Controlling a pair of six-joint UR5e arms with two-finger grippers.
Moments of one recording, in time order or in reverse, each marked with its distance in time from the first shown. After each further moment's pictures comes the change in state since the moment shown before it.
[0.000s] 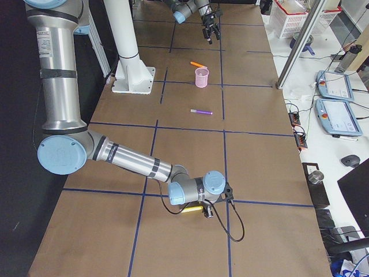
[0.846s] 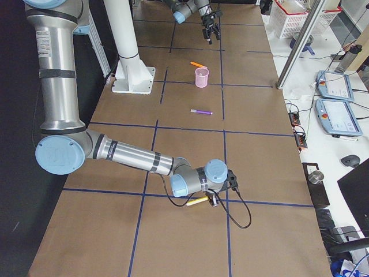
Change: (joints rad) left arm 0.001 0.000 0.004 0.010 -0.021 0.000; right arm 0.016 -0.007 0.153 0.009 0.028 0.039
